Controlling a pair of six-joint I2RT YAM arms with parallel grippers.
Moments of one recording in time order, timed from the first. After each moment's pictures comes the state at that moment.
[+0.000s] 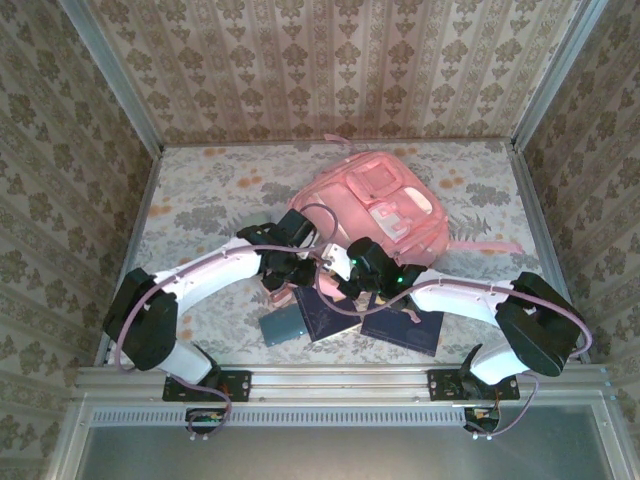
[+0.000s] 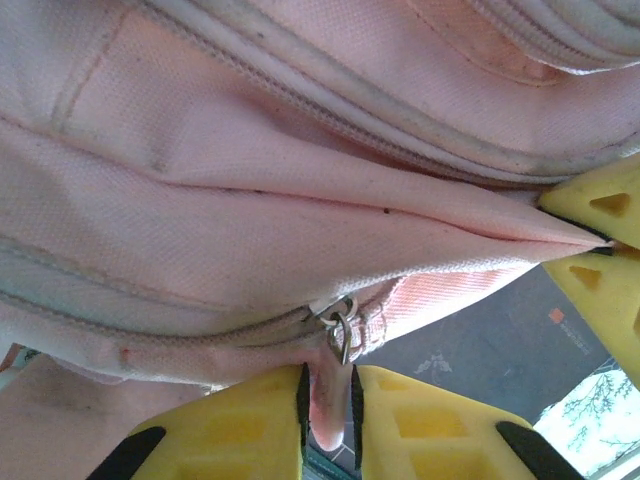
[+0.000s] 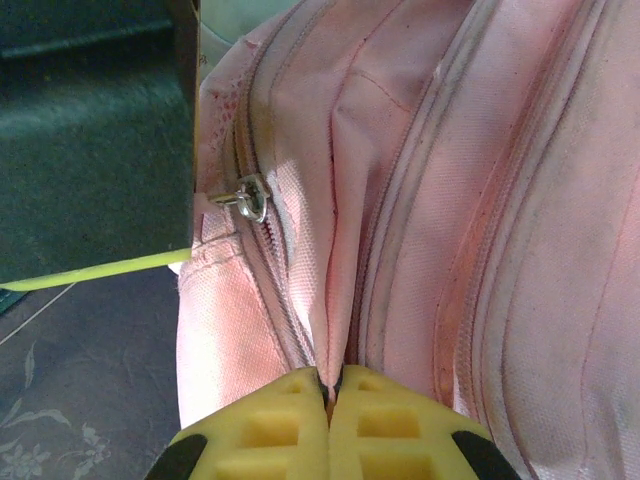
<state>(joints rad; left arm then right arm) -0.78 1.51 1.03 -0.72 0.15 -0.36 0.83 1.47 0.74 0.02 0.03 -0.28</state>
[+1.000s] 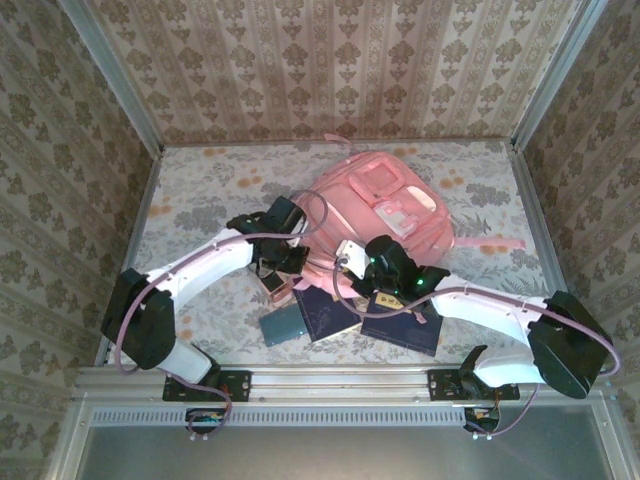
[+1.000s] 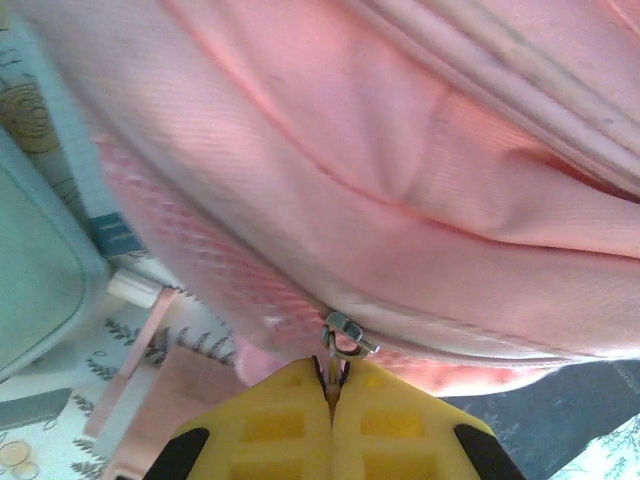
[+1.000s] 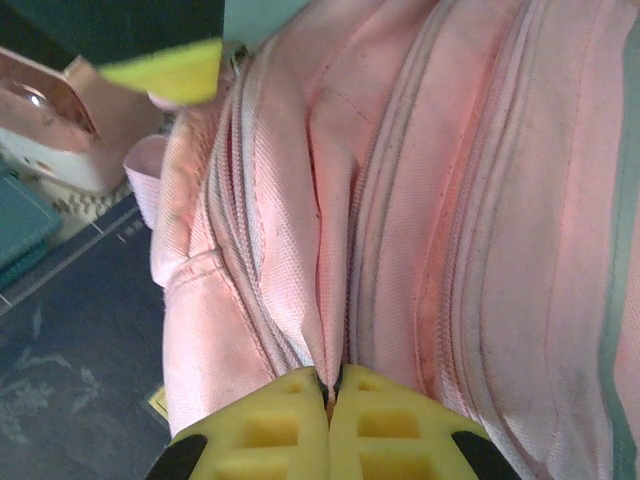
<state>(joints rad) -0.68 1.50 1.10 -0.79 0.10 -0.31 0.78 1.29 0.68 -0.05 0.03 -0.32</state>
